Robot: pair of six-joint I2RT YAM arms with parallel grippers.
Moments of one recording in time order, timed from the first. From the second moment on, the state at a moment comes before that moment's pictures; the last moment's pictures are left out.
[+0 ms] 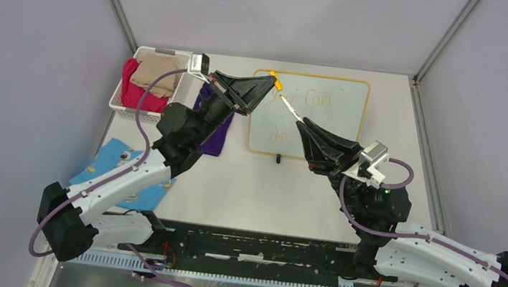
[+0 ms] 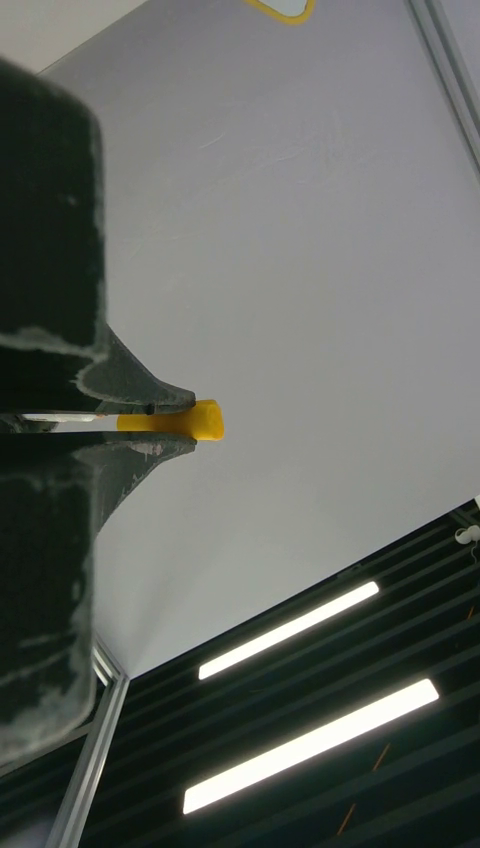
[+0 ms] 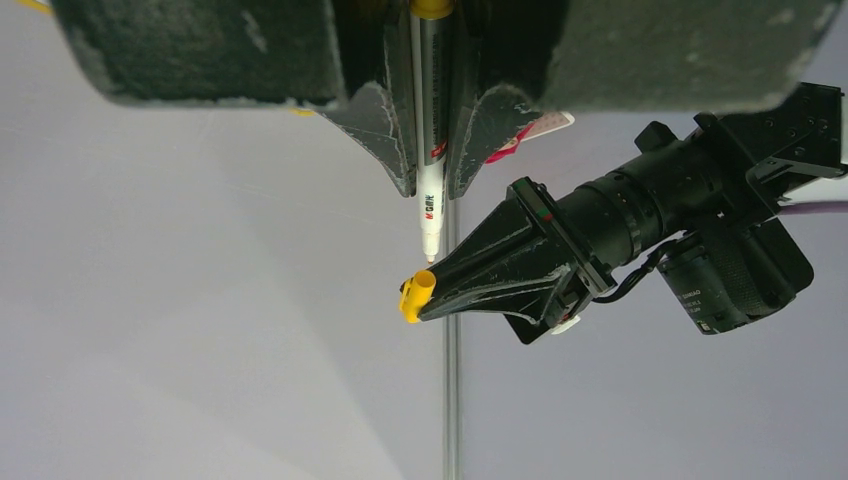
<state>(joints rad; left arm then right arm) -0.76 1.14 0.95 0.74 0.04 -1.36 1.14 0.78 0.67 0.79 0.30 -0.24</state>
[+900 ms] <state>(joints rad) -0.77 1.14 0.95 0.73 0.04 -1.35 1.14 0.78 0.67 0.80 0.32 -0.24</state>
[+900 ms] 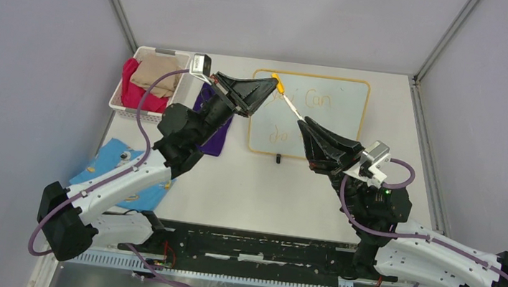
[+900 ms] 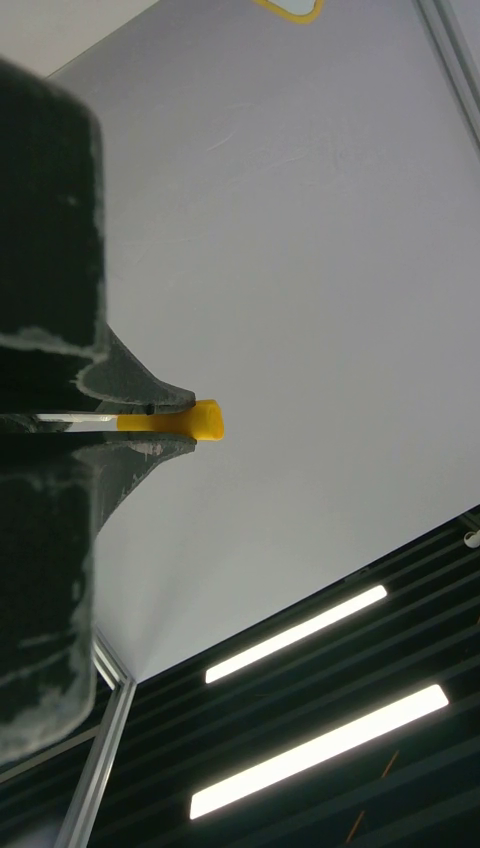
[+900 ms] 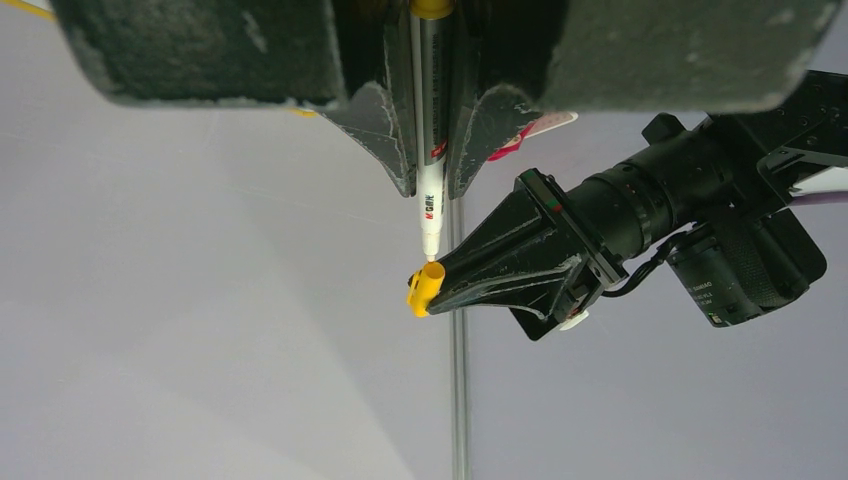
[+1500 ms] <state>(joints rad) -0.79 1.14 0.95 0.70 0.04 -1.32 1.15 0.78 0.67 0.81 0.32 -0.24</state>
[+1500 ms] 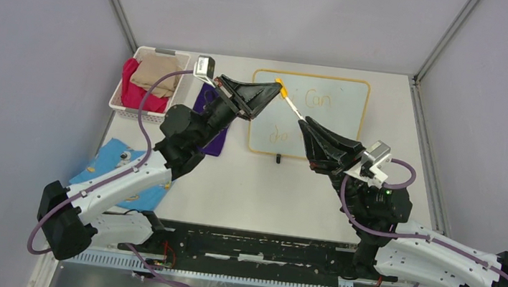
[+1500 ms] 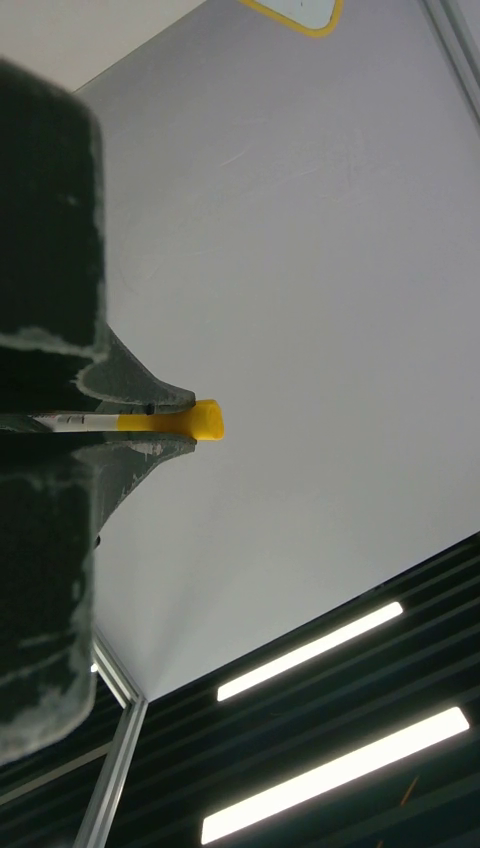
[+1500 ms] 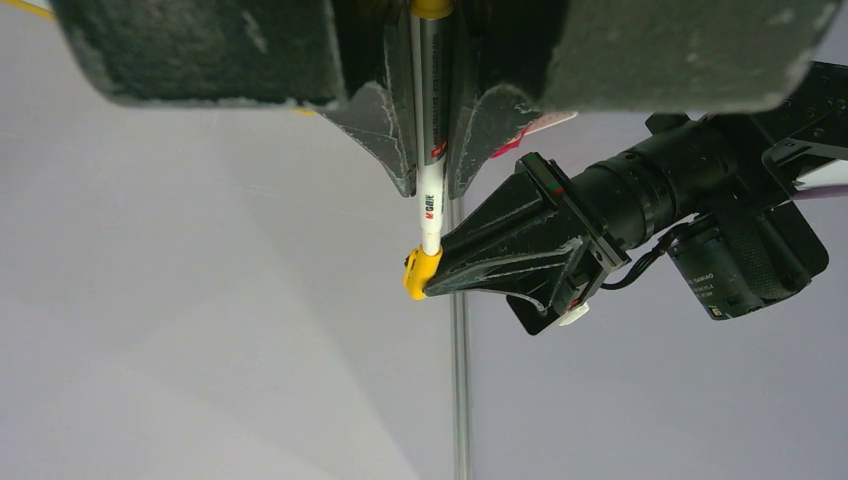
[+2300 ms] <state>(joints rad) -0.86 1.16 0.93 0.75 -0.03 -1.29 1.15 0.81 0.64 0.93 0.40 -0.24</state>
